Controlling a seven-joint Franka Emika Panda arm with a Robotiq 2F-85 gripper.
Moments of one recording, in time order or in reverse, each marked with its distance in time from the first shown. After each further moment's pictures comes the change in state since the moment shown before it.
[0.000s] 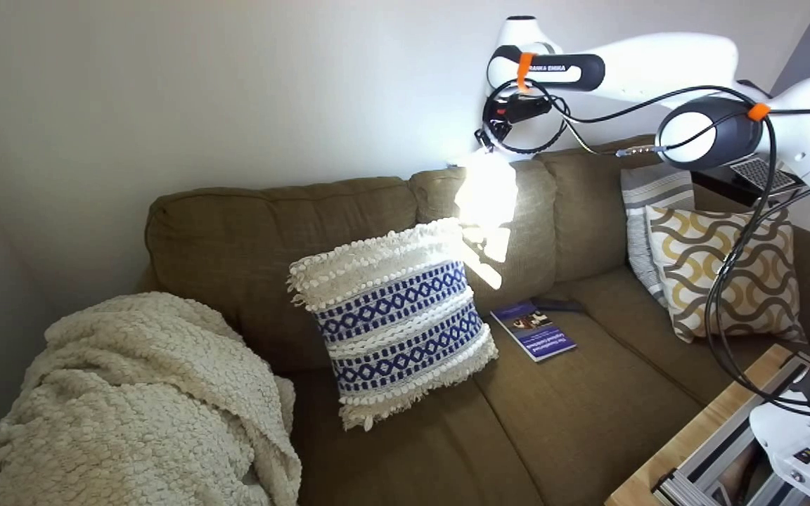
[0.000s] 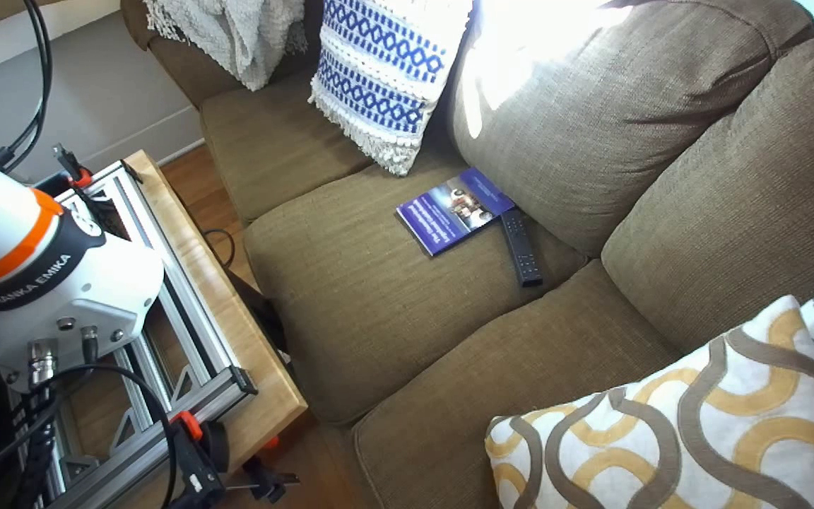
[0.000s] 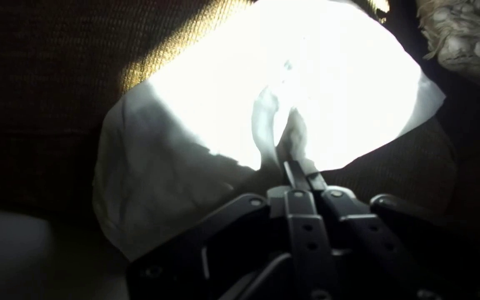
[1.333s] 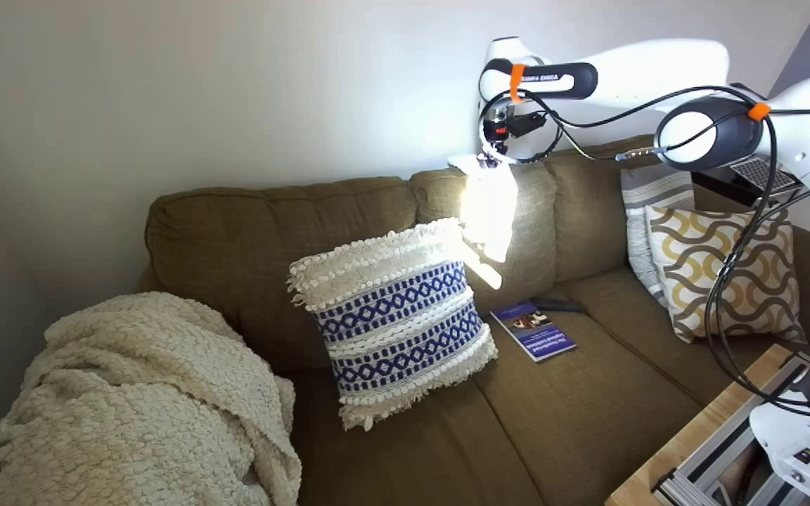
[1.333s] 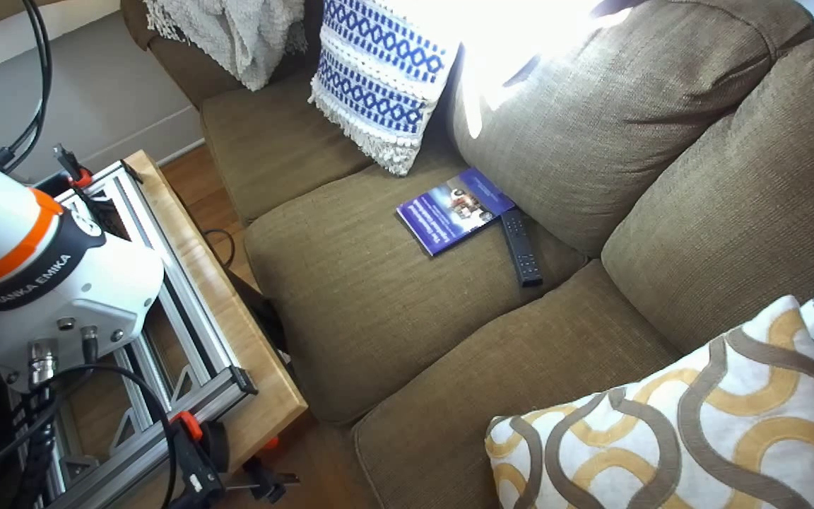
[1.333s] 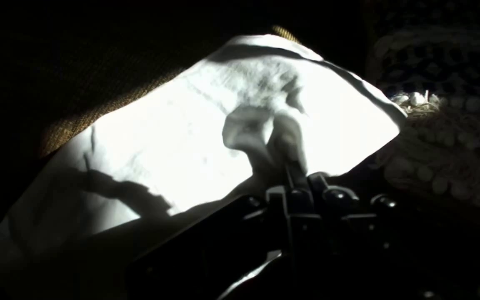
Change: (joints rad) arm 0.012 0.006 0.034 -0.060 -0.004 -0.141 -0.170
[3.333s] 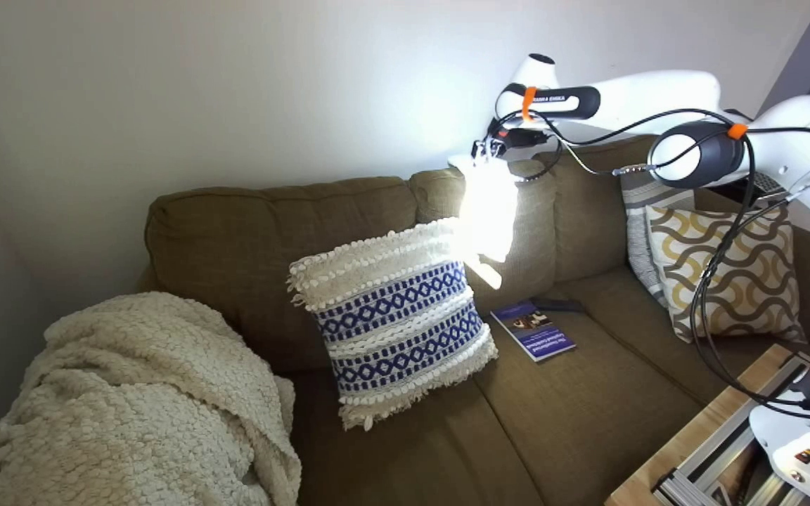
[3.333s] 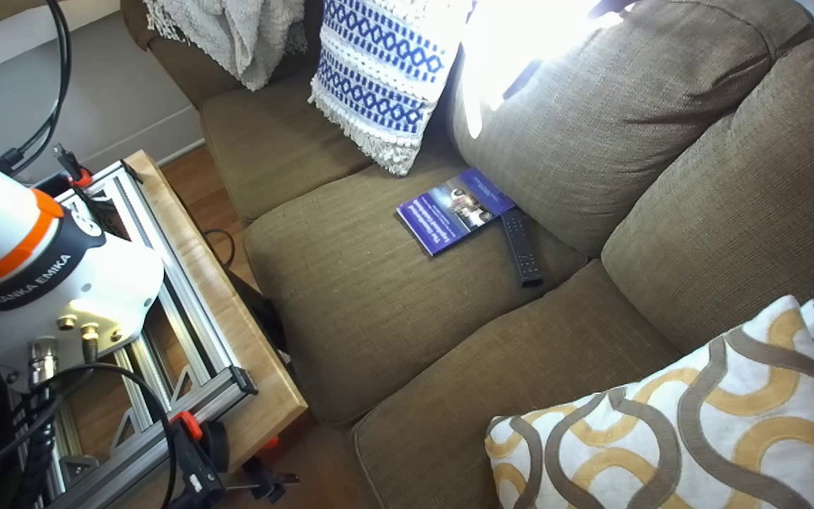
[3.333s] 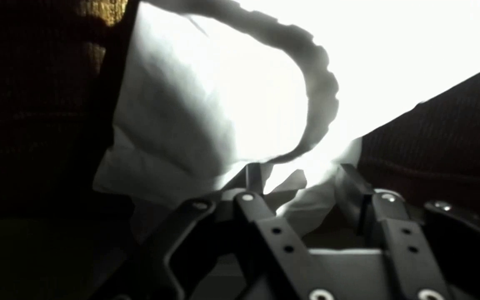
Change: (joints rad) arm -0.106 0.127 0.006 0.059 0.131 0.504 0.150
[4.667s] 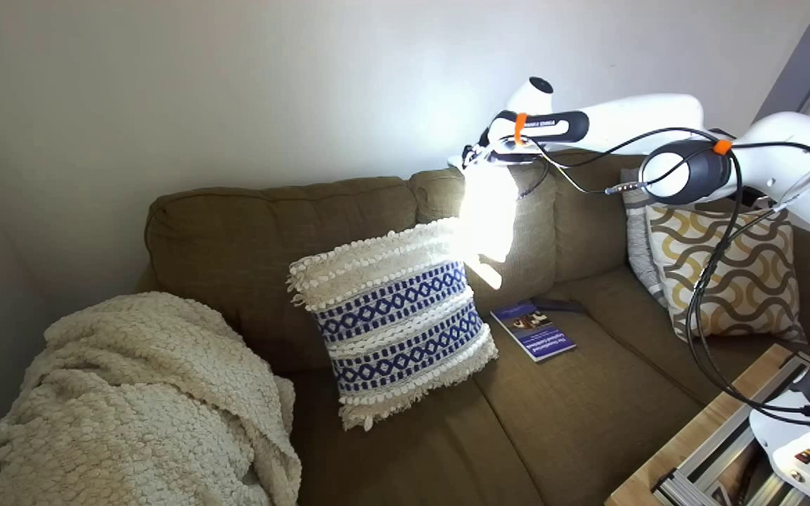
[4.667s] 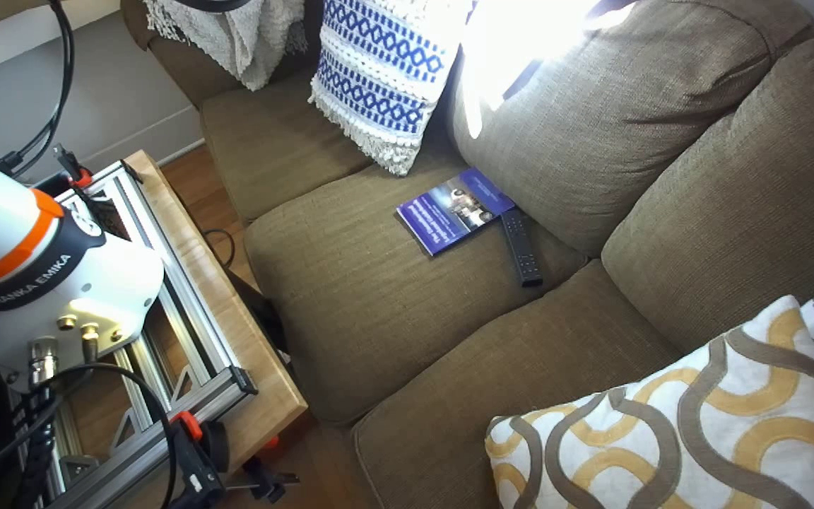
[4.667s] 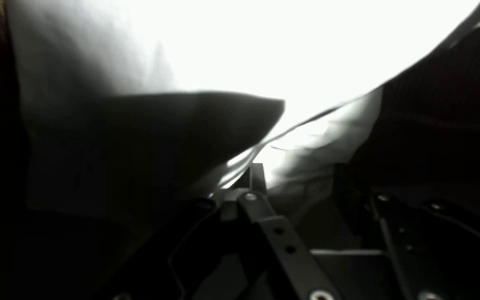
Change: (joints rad) arm 0.007 0.094 0.021 0.011 0.009 0.302 0.094
